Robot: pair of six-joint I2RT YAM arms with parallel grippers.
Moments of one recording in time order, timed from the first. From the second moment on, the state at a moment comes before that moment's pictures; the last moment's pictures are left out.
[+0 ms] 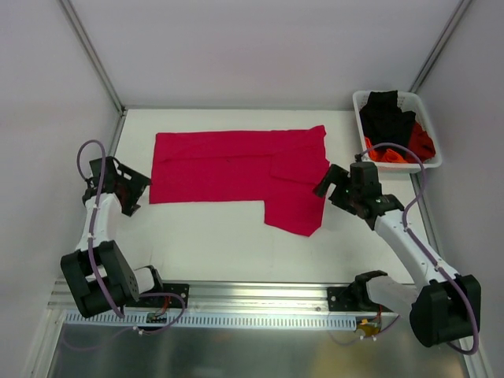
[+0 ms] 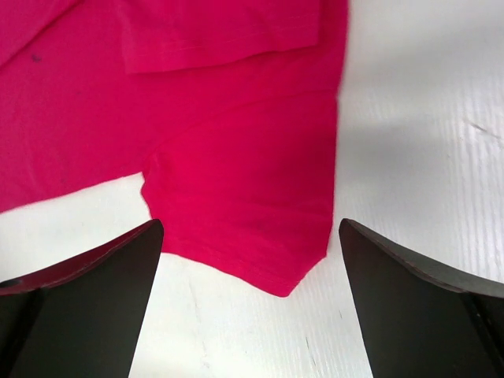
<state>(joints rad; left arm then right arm) 0.35 1.20 0.79 -0.50 0.13 -0.77 0.26 1.07 0.74 -0.43 -0.04 0.63</state>
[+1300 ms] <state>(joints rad) 0.31 1.62 0.91 -0.46 -0.01 -0.73 0.26 1.06 0.62 -0.45 0.12 0.88</state>
